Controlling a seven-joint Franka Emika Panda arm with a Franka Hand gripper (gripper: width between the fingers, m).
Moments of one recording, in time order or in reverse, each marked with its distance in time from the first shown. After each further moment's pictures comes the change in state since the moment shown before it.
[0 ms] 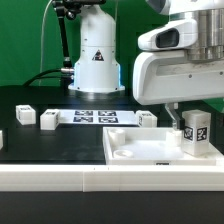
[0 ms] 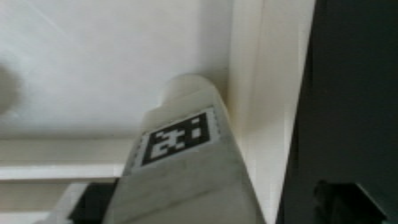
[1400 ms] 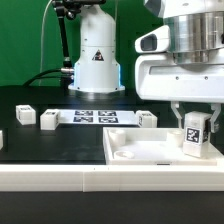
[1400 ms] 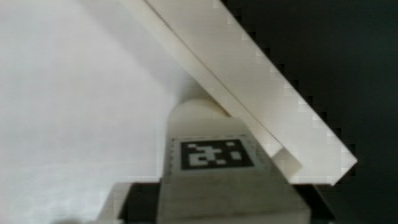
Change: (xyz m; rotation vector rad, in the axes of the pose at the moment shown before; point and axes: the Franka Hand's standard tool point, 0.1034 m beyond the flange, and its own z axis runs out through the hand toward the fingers) arm -0.003 0.001 0.004 0.015 -0.006 0.984
